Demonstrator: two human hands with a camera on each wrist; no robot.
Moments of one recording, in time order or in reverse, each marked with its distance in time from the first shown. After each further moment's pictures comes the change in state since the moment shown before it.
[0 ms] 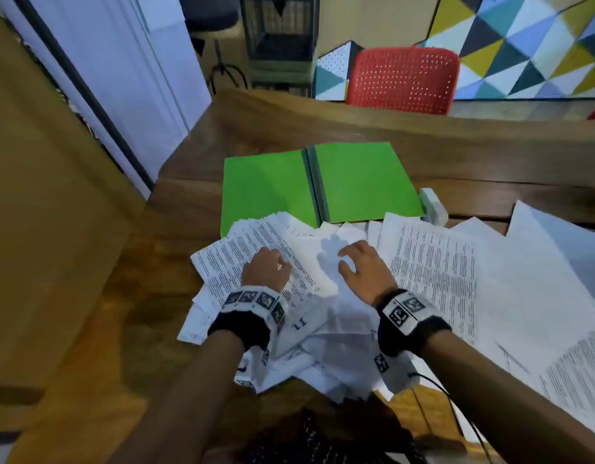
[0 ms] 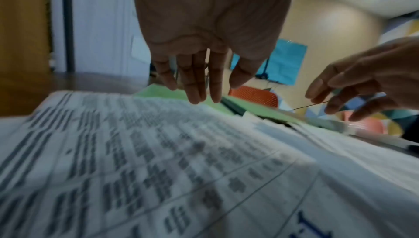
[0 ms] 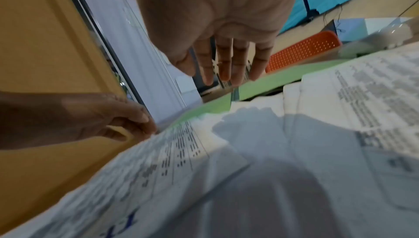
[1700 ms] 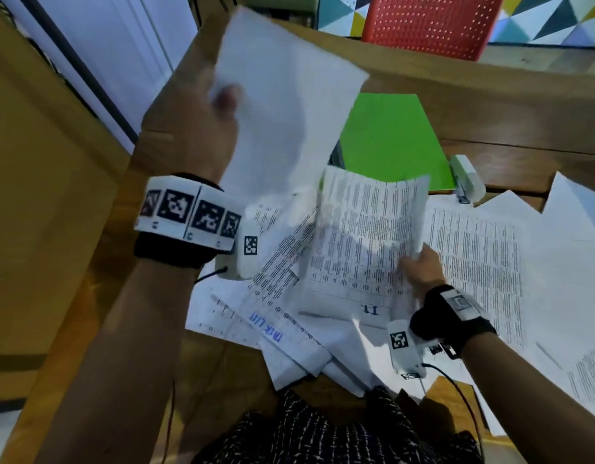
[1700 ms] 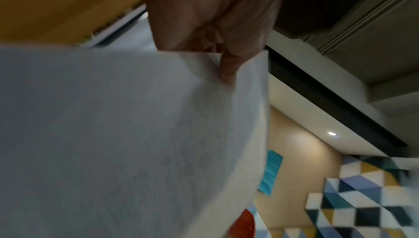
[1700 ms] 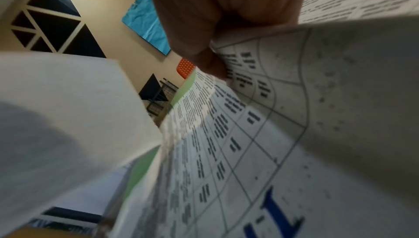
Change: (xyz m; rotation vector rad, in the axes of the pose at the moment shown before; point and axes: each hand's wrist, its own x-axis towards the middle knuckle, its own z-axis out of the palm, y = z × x) left_hand 0.056 -0.006 -0.158 -0.264 0.681 0.215; right_hand 0.017 0.055 0.024 0.475 0.180 0.650
